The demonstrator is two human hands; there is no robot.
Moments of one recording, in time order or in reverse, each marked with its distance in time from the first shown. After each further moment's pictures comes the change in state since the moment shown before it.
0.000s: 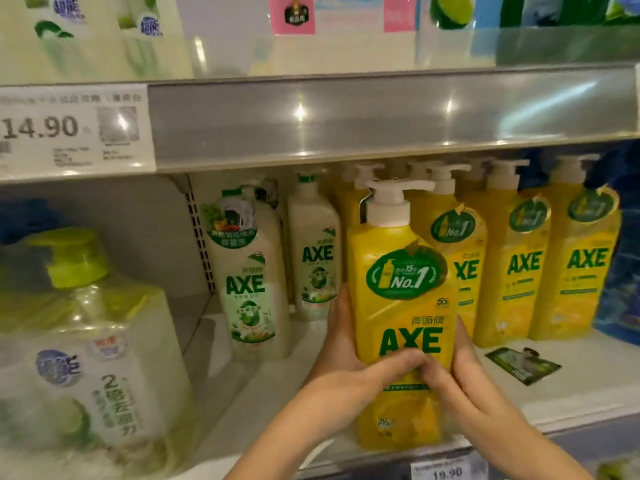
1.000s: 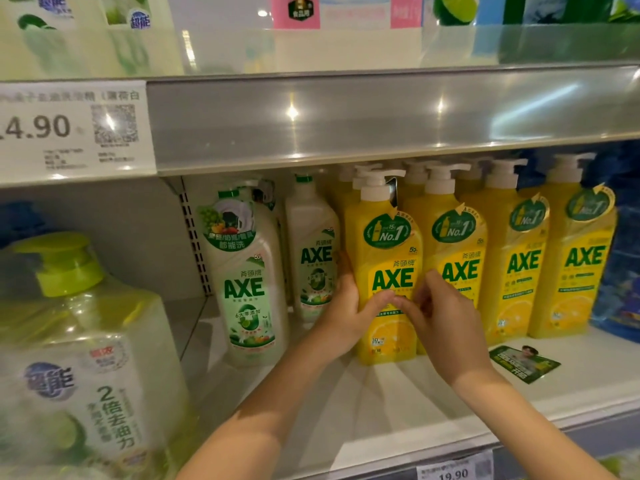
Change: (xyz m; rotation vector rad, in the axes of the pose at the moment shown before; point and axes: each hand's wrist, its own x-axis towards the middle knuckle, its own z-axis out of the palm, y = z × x) left_hand 0.094 -0.056 -0.005 0.127 -0.042 -0.013; right_hand 0.070 0.033 -0.005 -0.769 0.462 -0.124
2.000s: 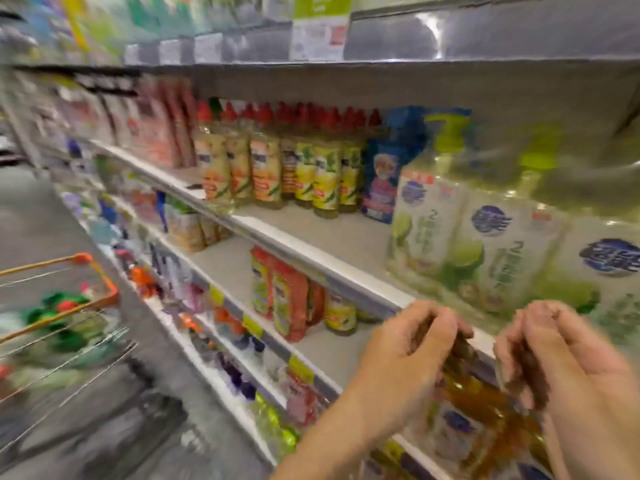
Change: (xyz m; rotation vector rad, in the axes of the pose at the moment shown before) left_hand -0.366 0.076 -0.200 -0.188 0.669 -0.184; right_hand -0.164 -0.323 0.036 1.289 -0.756 0.230
